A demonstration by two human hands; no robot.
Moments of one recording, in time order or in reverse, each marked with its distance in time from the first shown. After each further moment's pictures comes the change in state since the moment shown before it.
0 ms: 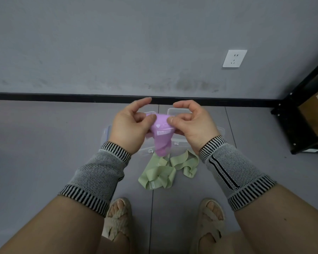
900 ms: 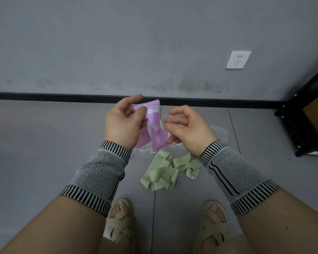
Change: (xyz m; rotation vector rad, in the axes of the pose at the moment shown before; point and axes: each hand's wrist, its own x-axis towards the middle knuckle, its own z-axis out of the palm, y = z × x) left_hand 0.006 0.000 -0.008 -0.178 0.224 -0.020; right_hand -0.006 -0.004 0.008 -0.182 -0.145 0.025
